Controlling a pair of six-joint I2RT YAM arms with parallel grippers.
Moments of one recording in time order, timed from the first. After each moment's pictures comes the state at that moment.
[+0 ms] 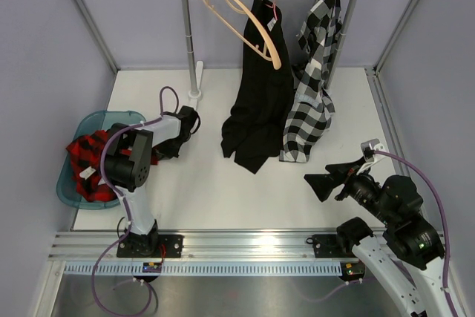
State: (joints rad) left arm -0.30 1.88 1.13 -0.78 -0.61 -0.10; right arm 0.46 0.25 0.78 -0.70 -0.20 0.42
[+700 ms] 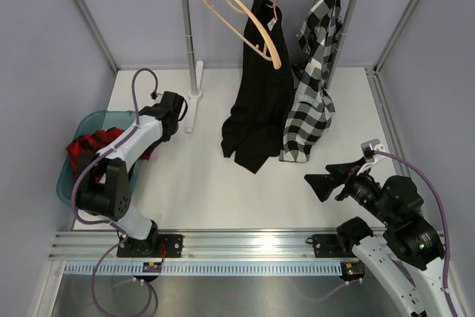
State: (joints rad) left arm -0.25 1.59 1.14 -0.78 -0.75 -0.14; right arm 0.46 0.24 0.78 -0.70 -0.20 0.42
